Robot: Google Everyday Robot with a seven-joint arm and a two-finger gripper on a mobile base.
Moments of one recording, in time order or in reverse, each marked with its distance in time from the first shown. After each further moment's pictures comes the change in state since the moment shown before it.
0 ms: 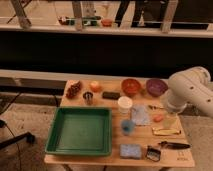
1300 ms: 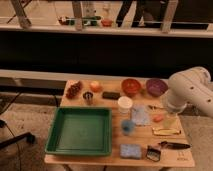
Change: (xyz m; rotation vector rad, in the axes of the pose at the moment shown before) arm -0.001 -0.004 0.003 0.006 -0.016 0.008
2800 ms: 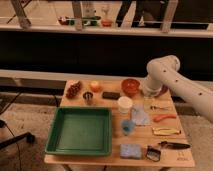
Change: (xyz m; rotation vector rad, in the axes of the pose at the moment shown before) arm -0.085 -0.100 0.037 0.036 -0.110 -0.108
